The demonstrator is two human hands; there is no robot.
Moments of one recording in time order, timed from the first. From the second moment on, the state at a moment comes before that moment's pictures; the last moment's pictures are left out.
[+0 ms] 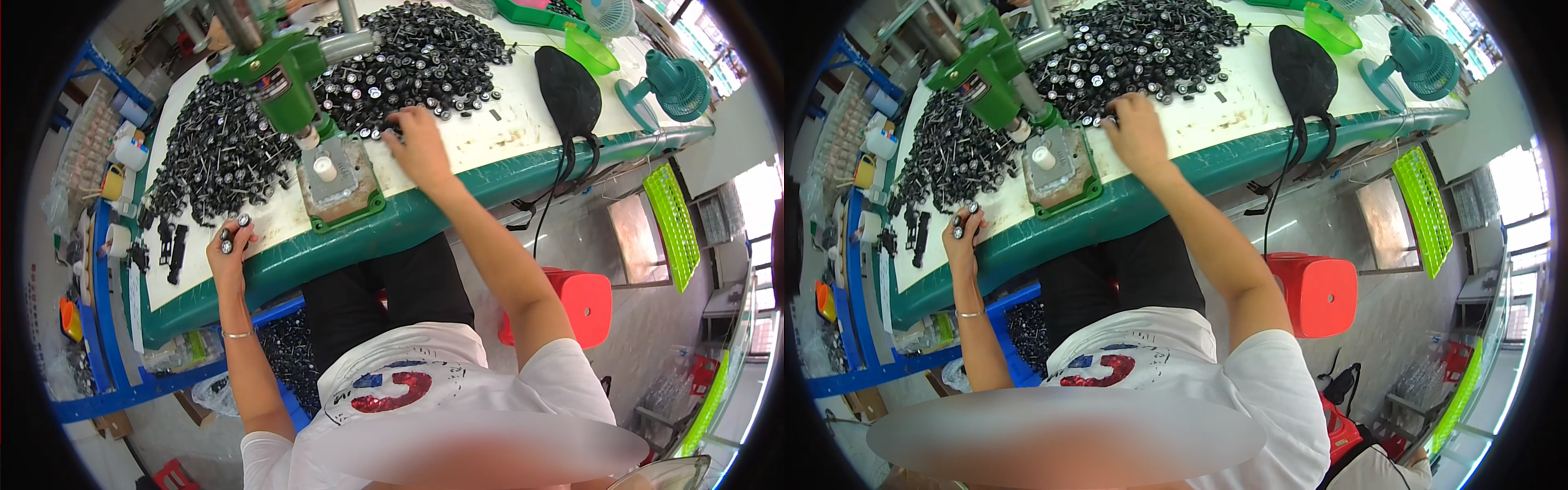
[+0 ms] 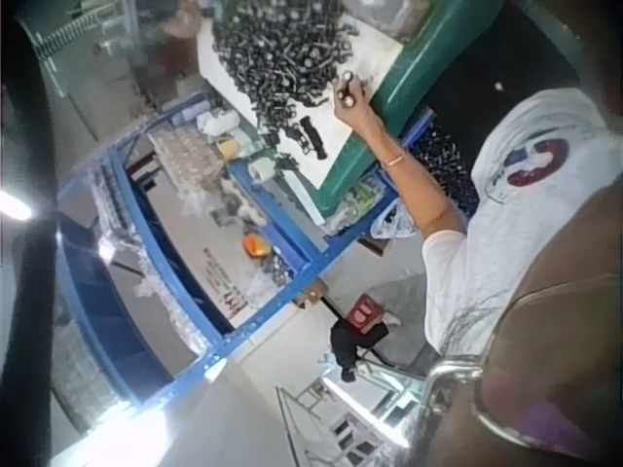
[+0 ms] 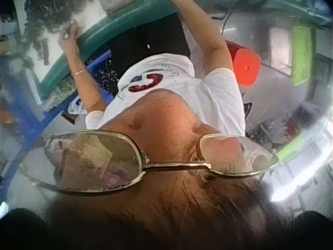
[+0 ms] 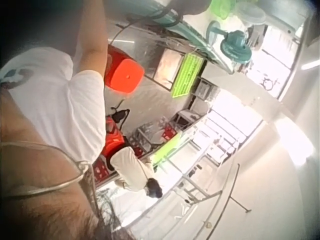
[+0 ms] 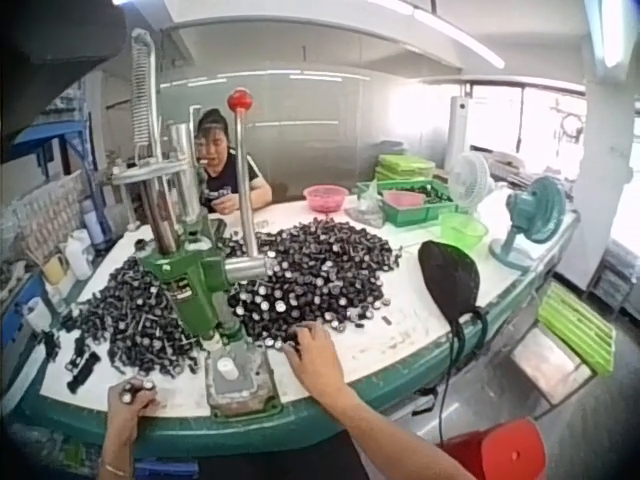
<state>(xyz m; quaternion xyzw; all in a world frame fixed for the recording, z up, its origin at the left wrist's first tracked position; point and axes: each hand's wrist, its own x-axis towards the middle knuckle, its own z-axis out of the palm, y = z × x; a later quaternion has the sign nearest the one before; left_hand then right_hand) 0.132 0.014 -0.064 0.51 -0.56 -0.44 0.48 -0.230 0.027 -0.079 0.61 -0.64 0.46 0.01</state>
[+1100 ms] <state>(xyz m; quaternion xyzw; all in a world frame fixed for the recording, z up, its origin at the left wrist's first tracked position) 0.034 0.015 -0.027 0.40 -0.45 -0.61 0.51 -0.251 0.050 -0.058 0.72 -0.58 0.37 -0.07</state>
